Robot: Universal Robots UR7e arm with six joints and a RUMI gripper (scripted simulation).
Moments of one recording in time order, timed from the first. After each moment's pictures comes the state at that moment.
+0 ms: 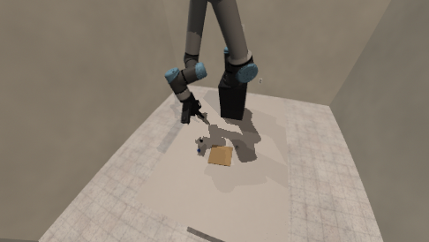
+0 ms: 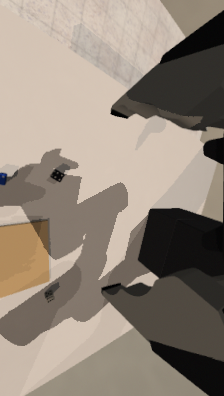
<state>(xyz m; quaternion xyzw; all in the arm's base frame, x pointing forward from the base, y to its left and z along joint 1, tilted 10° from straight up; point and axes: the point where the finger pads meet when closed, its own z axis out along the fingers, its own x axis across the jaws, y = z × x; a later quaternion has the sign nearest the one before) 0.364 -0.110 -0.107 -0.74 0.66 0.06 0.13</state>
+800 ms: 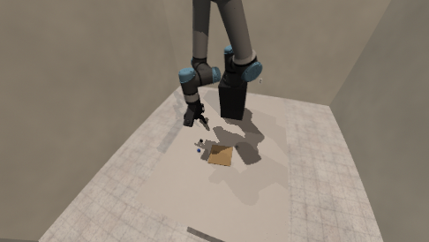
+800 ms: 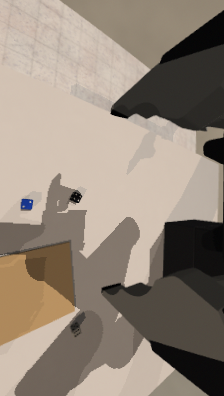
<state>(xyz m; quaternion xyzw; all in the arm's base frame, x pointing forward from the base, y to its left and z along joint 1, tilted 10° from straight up) 0.392 -0.106 -0.103 -0.74 0.67 -0.05 0.07</state>
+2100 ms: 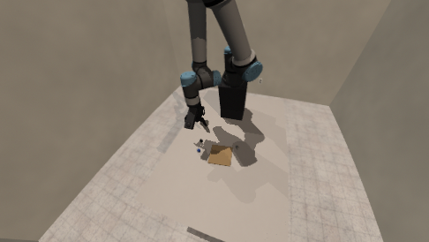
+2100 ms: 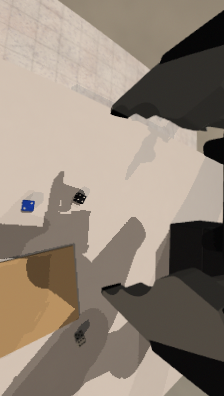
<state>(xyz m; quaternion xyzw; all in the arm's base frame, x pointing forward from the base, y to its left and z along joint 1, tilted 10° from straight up) 0.396 -0.105 -0.119 -0.74 0.67 -0.06 0.07</state>
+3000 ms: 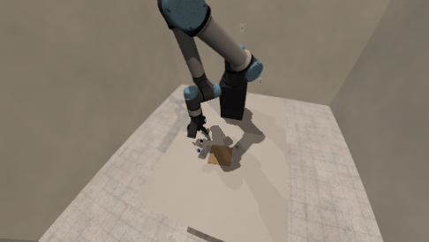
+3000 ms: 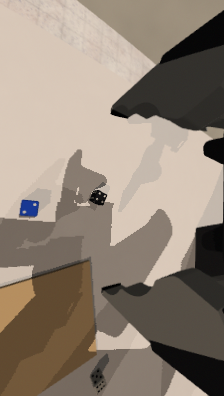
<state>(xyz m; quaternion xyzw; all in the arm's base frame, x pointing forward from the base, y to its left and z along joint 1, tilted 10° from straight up) 0.409 -0.104 -0.193 -0.74 0.67 -0.06 0.07</state>
